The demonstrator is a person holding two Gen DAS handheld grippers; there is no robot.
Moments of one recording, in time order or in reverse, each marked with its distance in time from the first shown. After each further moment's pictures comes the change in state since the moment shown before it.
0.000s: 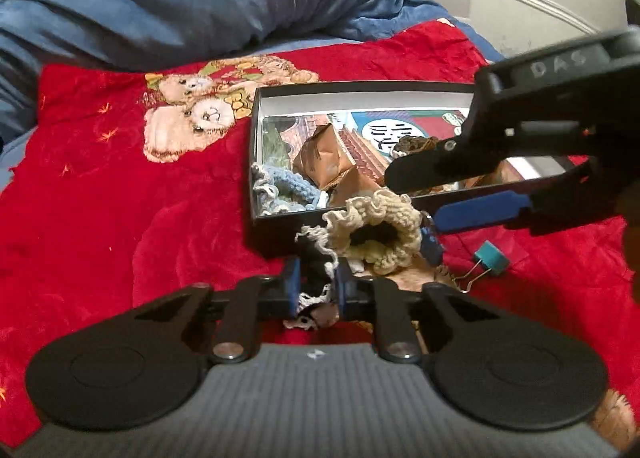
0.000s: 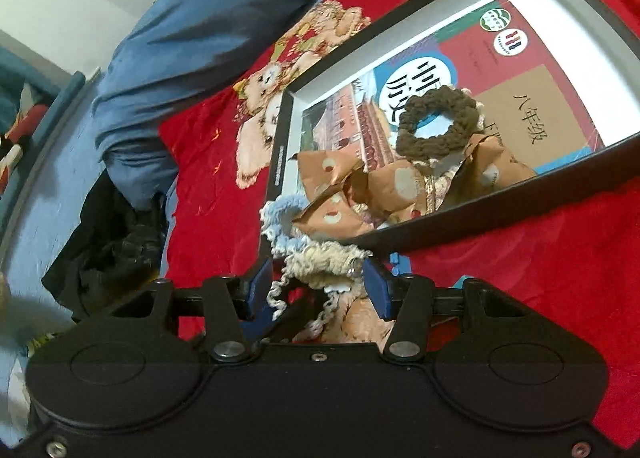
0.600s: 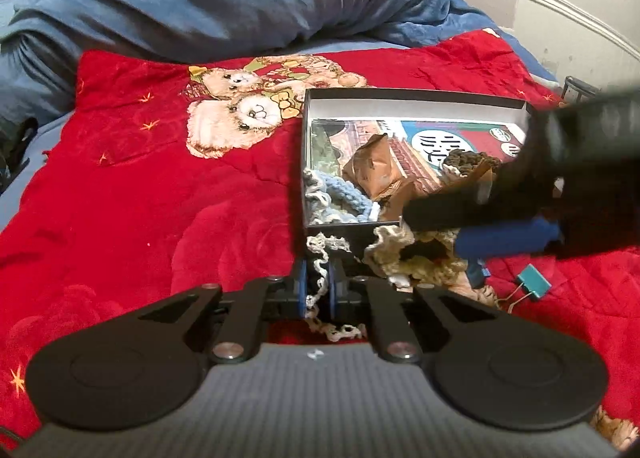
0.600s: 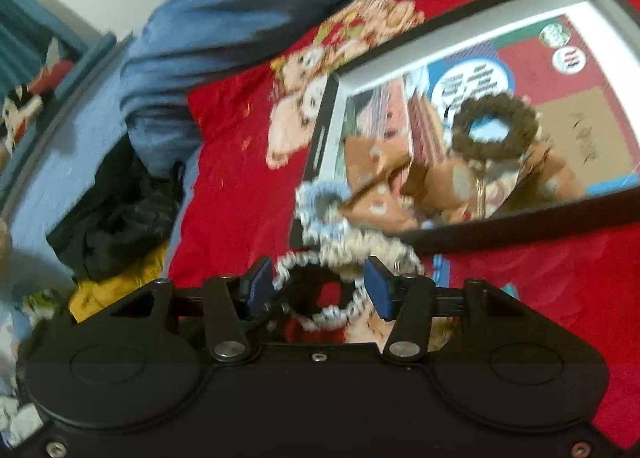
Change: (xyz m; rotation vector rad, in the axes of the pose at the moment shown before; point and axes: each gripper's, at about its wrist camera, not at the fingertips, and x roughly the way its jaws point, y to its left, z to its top) left arm 0.004 0.015 0.008 -0.056 -0.005 0.114; right arm 0.013 0.029 -0.009 -0.152 0.051 0.022
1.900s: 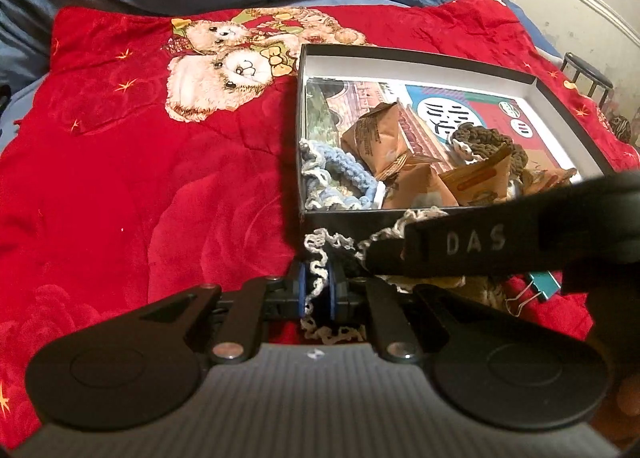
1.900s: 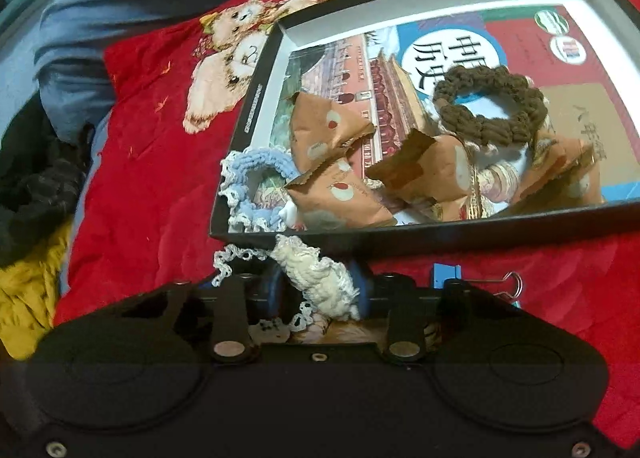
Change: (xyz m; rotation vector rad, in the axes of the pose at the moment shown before) left arm 0.030 0.009 0.013 -0.031 0.162 -0.058; right arm 0.062 0.015 0.000 -0.046 0.071 -0.286
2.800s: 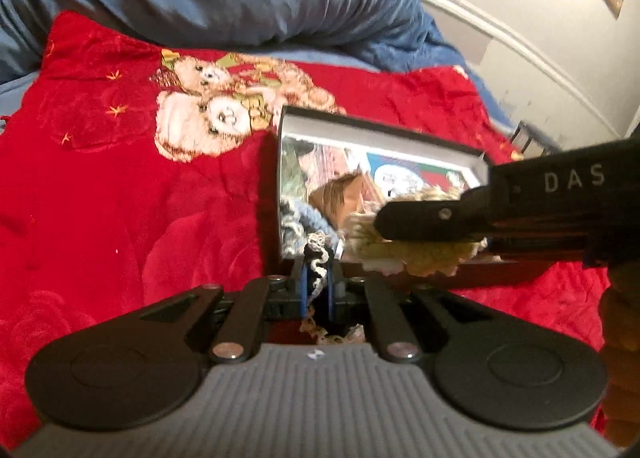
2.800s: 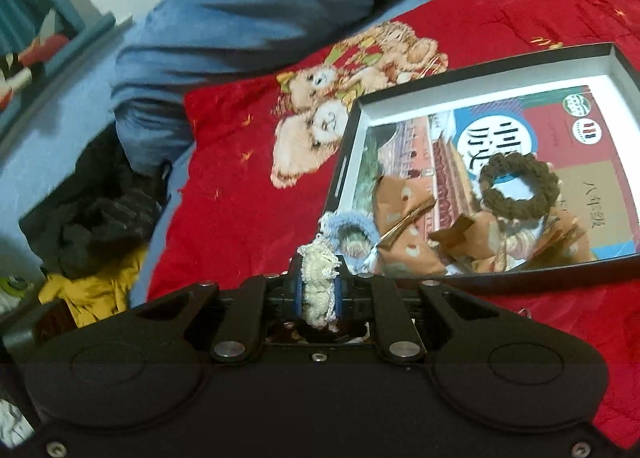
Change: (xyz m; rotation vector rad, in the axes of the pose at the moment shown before) left arm -0.041 0.026 0.005 -0.117 -0.157 -0.193; right arm -0.074 0.015 0.012 -0.027 -0.142 0.181
